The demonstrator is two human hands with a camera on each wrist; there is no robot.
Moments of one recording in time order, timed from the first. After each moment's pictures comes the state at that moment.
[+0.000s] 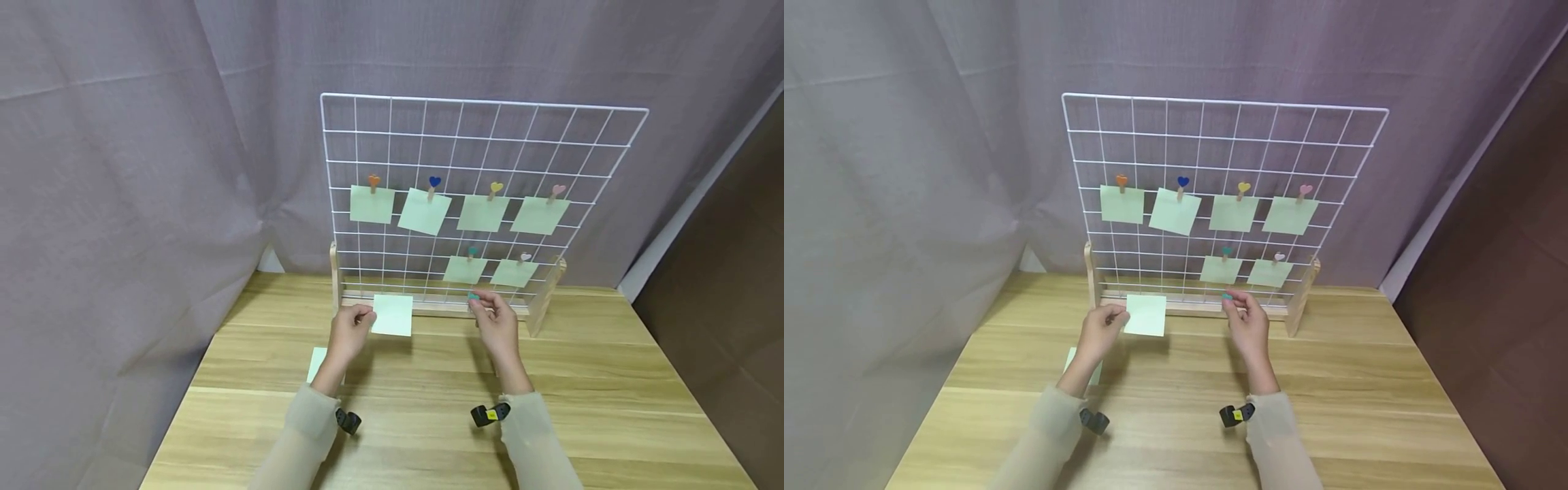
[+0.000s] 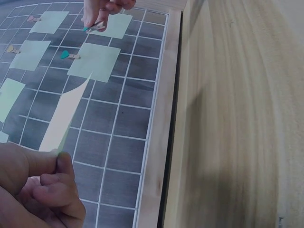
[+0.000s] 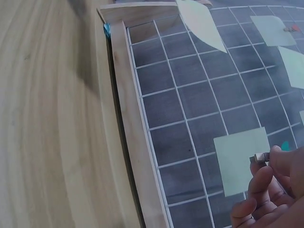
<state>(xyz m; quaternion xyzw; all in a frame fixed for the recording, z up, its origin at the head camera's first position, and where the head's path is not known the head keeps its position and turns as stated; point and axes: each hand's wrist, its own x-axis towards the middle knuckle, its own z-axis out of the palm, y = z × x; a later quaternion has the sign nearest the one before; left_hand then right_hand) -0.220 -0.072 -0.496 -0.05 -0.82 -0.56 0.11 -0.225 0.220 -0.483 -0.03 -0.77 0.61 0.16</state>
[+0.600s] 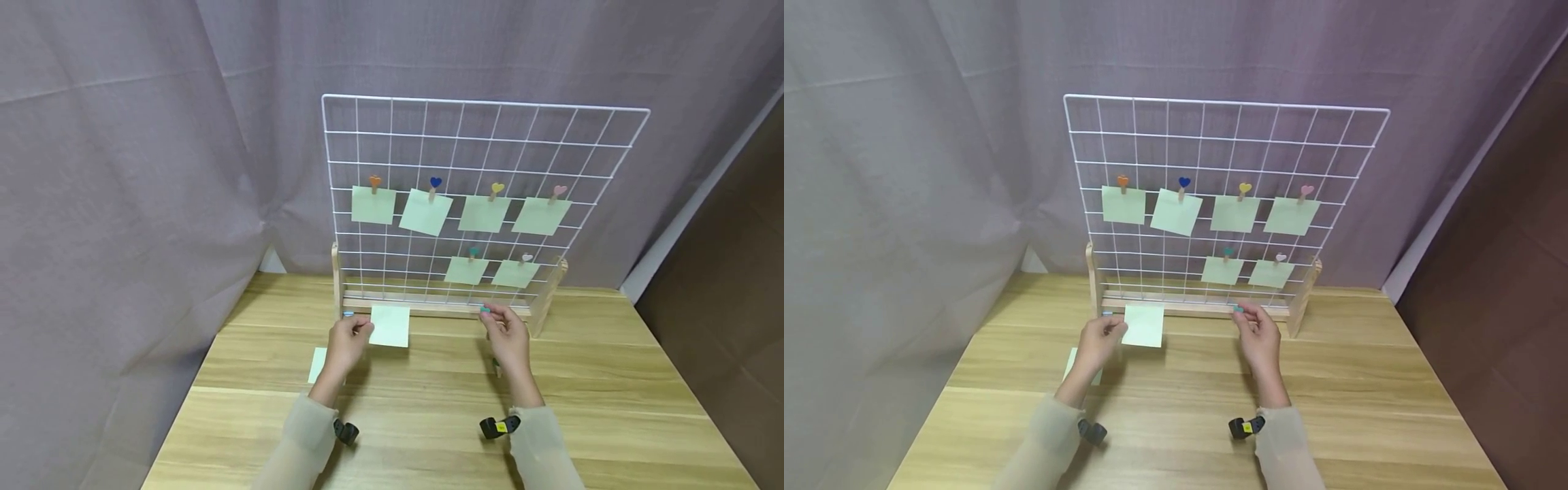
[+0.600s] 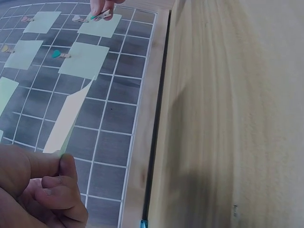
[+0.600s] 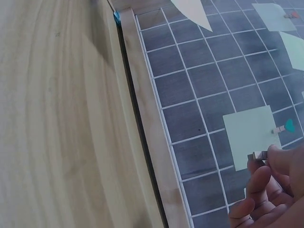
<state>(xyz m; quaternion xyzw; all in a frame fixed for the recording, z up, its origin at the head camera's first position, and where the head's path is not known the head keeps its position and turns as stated) -0.207 -0.078 -0.510 -0.02 -0.82 -0.57 0.08 -0.212 0.237 -0.502 -0.06 -0.79 0.59 0.16</state>
